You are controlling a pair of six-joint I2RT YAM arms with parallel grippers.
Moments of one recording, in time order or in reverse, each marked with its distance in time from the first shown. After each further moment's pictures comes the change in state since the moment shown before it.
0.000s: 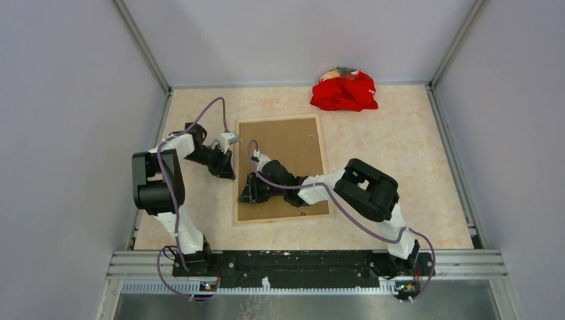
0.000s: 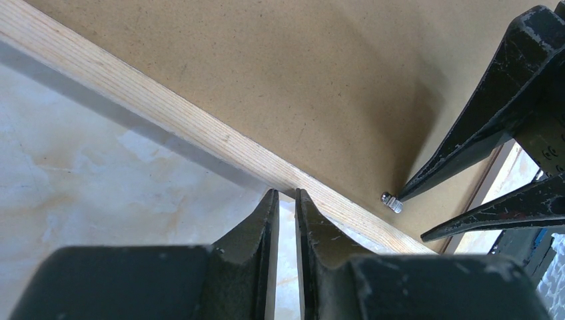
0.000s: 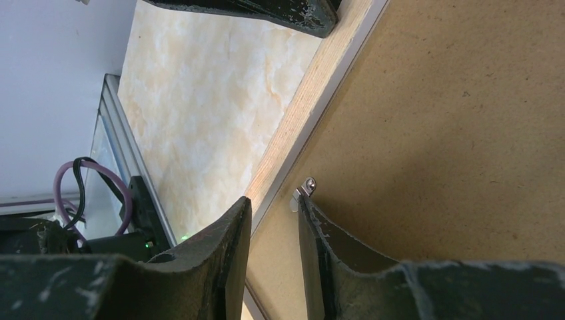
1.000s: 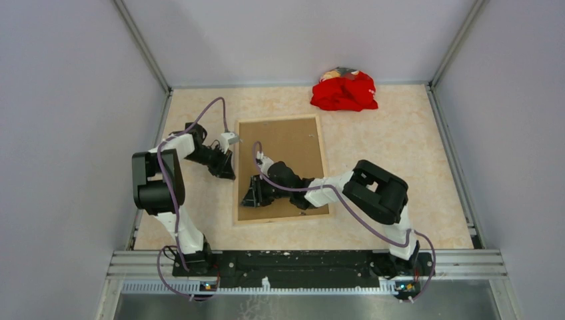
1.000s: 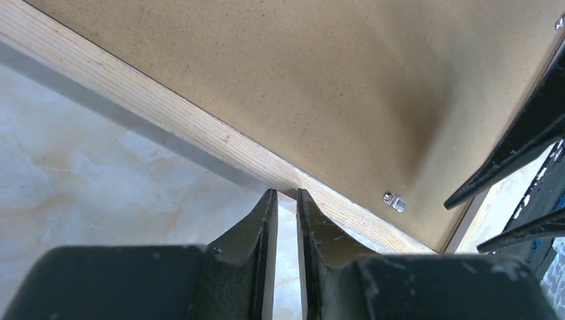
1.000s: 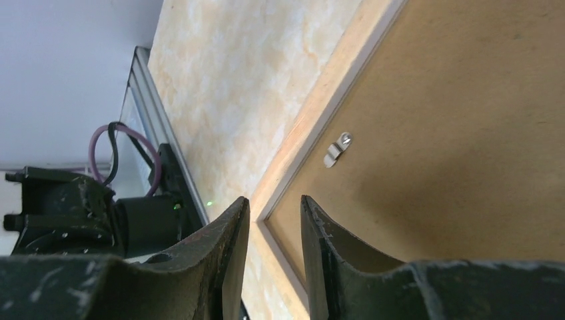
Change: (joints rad) left arm 0.000 0.000 0.000 0.000 -0.002 0.000; right arm 0.010 -0.090 -0.091 0.036 -0.073 0.021
